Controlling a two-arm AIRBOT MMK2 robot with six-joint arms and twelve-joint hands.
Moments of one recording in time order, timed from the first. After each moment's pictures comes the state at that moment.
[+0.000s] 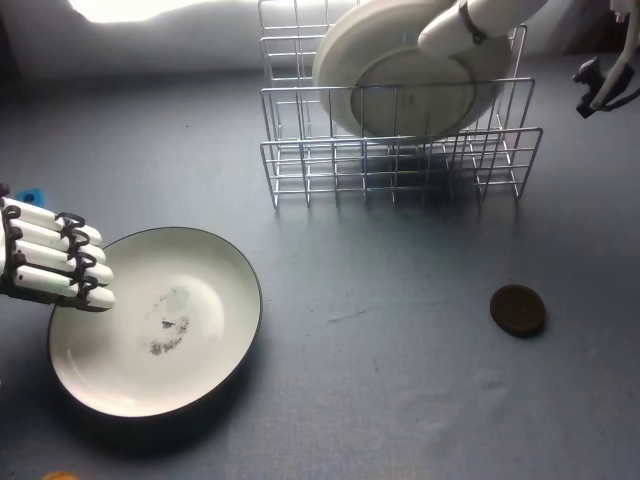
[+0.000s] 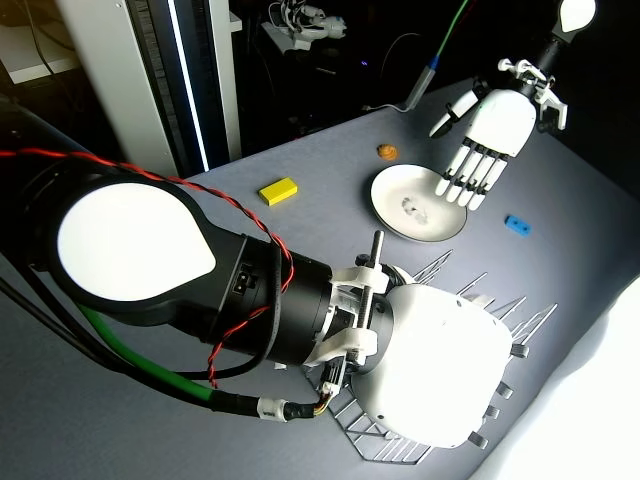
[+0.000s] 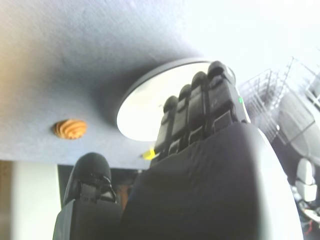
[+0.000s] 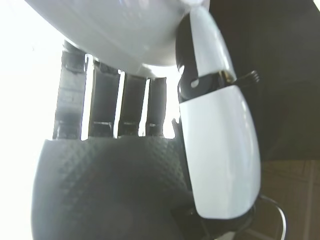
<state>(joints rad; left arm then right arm) 0.75 -0.87 1.53 1.71 -0.94 -0.26 -0.27 -1.30 1.63 -1.32 0.26 0.91</state>
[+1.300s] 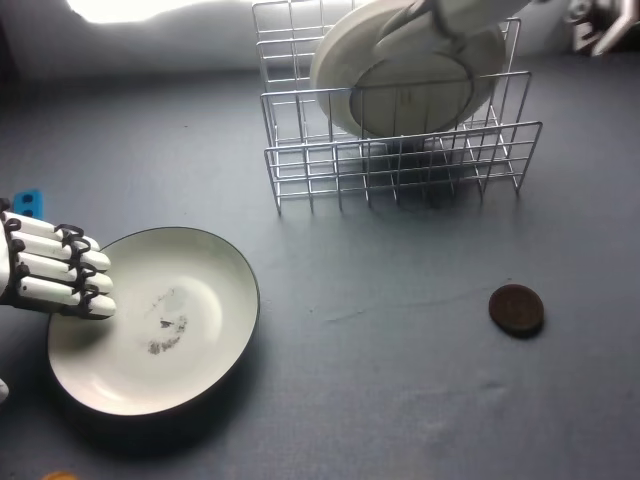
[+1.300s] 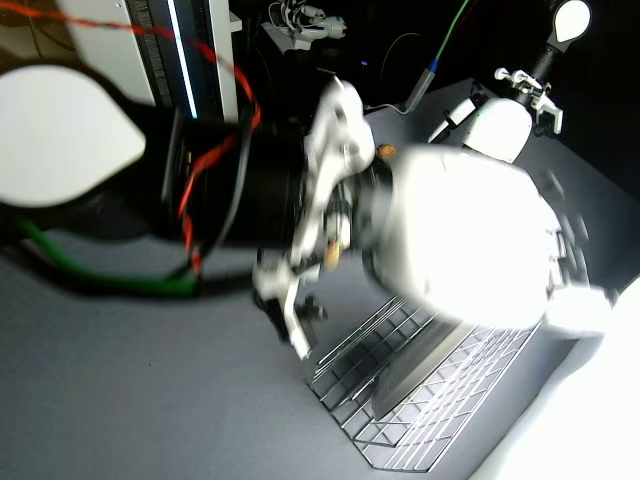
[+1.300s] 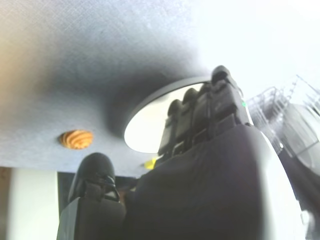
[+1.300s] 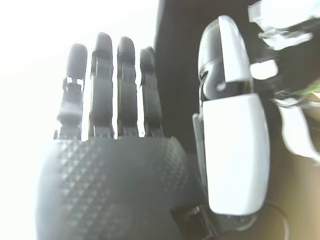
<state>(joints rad) 0.81 -0.90 1.55 1.69 -0.91 -0.27 -0.19 -1.18 1.34 -1.07 0.36 0.16</state>
